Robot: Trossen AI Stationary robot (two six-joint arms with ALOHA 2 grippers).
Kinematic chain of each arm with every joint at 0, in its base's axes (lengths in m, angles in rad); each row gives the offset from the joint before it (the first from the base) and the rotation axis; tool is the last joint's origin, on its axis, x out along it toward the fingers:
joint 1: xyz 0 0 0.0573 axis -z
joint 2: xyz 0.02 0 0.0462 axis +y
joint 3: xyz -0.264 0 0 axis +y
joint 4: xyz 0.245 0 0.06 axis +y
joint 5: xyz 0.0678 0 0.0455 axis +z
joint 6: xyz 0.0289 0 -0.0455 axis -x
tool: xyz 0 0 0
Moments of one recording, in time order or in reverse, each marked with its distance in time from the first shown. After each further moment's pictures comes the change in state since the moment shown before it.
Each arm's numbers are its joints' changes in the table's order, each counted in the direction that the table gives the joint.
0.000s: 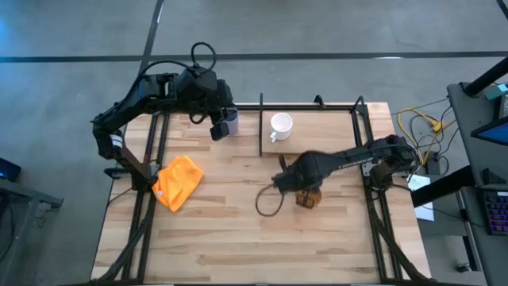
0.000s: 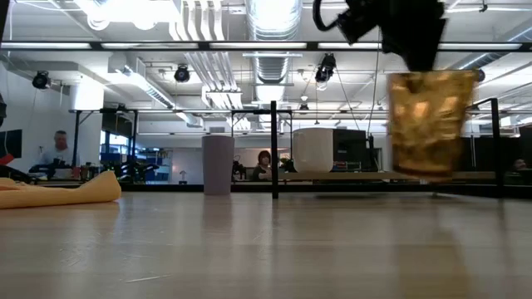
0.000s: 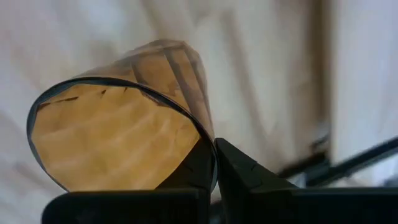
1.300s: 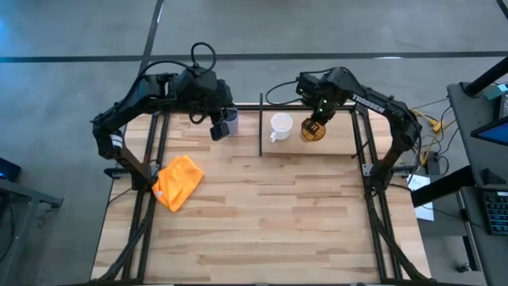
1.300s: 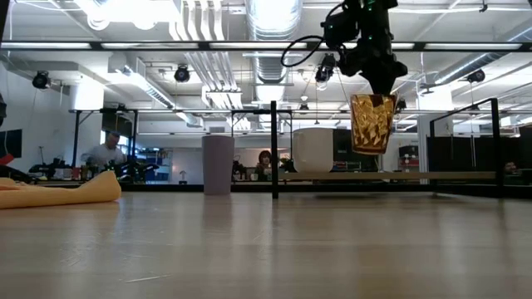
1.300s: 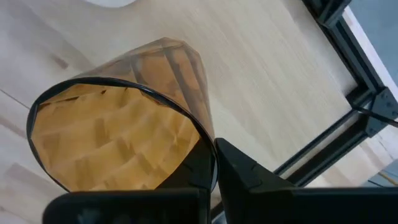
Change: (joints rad) left arm 0.000 0.000 0.000 0.002 0.000 0.001; right arm 0.798 -0.096 -0.079 -0.020 0.016 0.405
